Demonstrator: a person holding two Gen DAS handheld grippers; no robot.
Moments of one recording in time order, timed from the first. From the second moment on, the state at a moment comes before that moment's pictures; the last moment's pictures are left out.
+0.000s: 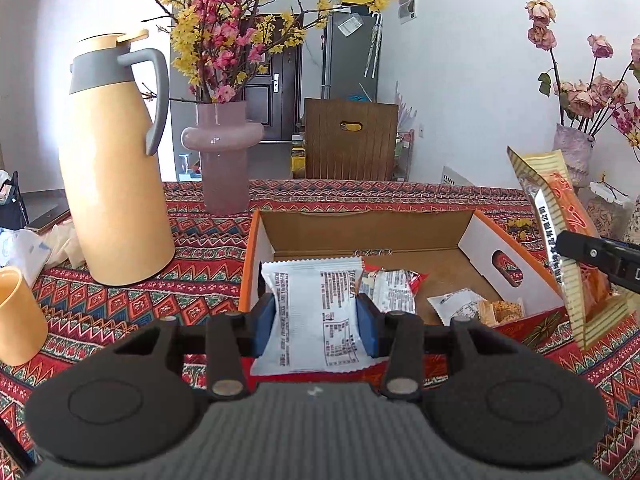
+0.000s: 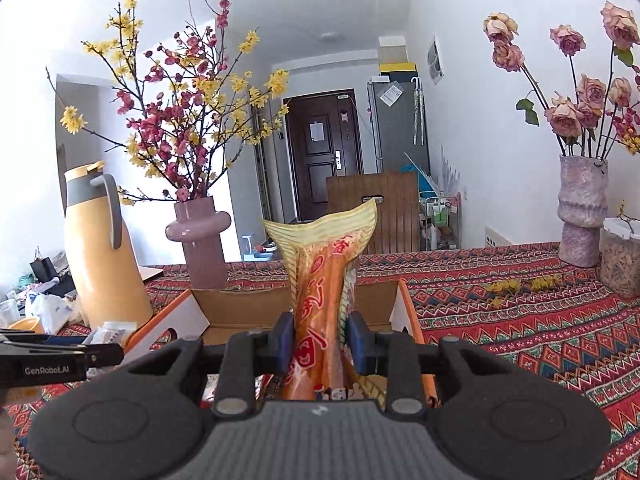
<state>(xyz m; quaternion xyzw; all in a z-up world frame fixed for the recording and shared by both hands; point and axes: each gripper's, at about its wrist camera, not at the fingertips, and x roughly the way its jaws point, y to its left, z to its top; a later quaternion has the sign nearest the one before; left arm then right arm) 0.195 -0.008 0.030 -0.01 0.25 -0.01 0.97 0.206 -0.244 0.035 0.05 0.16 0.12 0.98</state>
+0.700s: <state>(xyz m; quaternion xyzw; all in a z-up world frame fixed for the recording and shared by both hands) 0.268 -0.012 0.012 0.00 0.24 0.00 0.97 0.319 -0.233 0.009 0.04 0.23 0.11 0.97</state>
